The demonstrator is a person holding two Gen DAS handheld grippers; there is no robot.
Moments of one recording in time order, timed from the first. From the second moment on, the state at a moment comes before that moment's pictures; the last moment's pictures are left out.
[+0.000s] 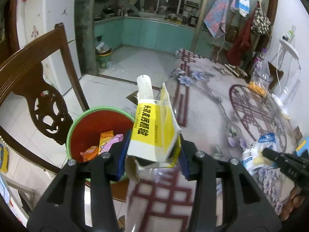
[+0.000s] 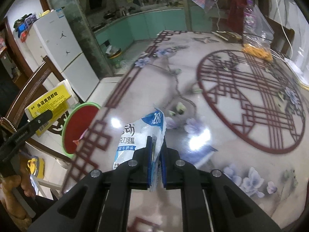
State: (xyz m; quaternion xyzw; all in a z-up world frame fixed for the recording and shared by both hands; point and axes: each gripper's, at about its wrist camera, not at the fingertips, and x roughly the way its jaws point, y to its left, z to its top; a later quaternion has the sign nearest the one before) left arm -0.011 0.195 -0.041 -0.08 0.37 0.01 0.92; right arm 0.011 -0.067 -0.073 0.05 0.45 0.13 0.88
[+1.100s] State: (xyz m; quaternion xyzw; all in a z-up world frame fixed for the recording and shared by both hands) left arm 0.017 0.280 -0.055 -0.11 0.39 0.08 0.91; right arm 0.059 0.077 -0.078 0.01 0.43 0.22 0.88
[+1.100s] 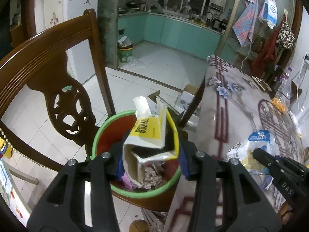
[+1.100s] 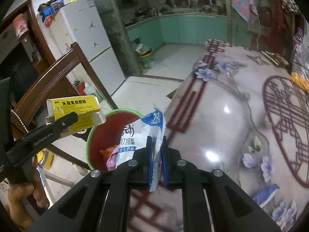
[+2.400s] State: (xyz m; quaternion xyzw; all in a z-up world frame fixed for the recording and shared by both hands) left arm 0.029 0.321 -0.075 -0.15 0.40 0.14 0.89; right arm 0.097 0.165 -0.126 -0.06 0.46 0.26 0.85
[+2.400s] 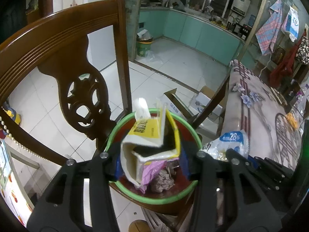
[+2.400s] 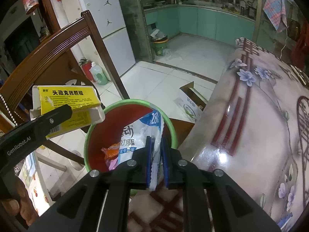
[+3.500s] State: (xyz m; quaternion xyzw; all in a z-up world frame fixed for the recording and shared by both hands) left arm 0.029 0.080 0.019 -0.09 0.27 -0.05 0.96; right arm -0.013 -0.168 -0.008 0.00 0.27 0.08 0.96
